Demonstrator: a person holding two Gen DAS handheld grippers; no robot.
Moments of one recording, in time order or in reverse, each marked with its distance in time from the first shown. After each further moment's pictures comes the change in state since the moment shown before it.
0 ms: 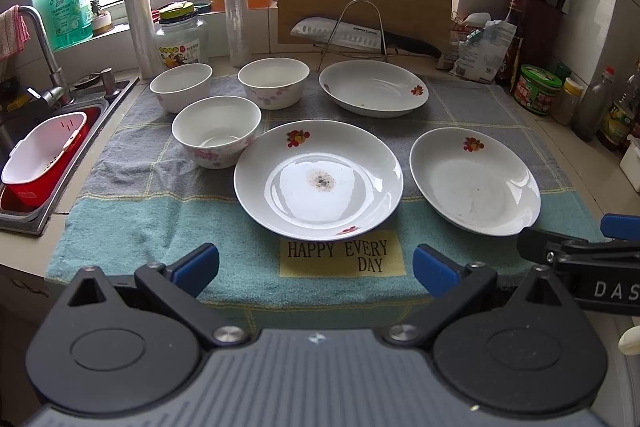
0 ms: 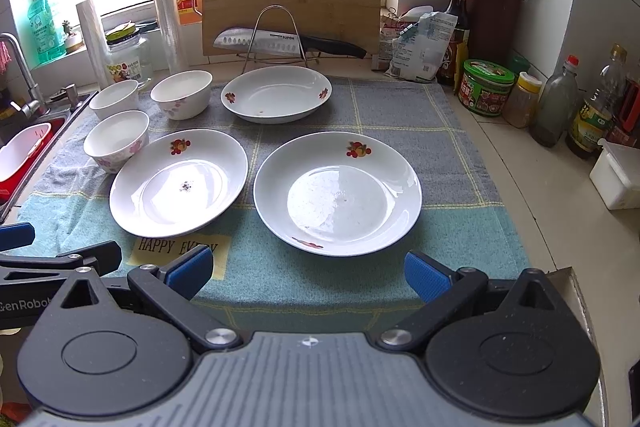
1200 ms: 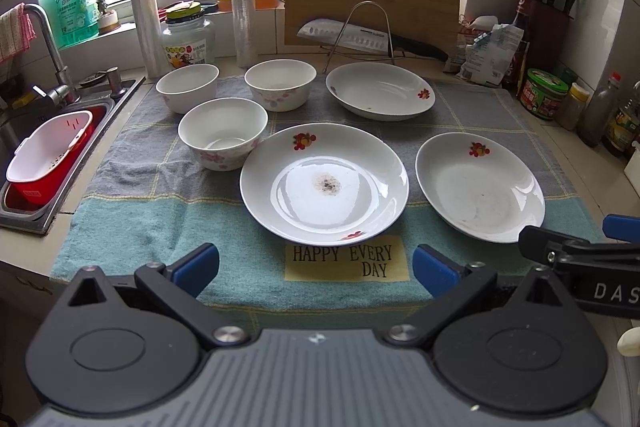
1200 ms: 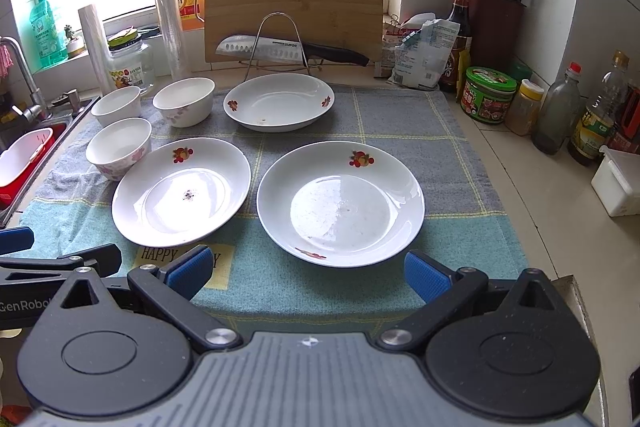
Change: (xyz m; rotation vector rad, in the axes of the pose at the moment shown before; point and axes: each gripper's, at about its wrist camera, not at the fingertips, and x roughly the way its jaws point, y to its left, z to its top) left arm -0.002 0.000 0.004 -0.015 0.004 0.014; right arm 0.000 0.003 0.004 -0.003 -0.017 0.003
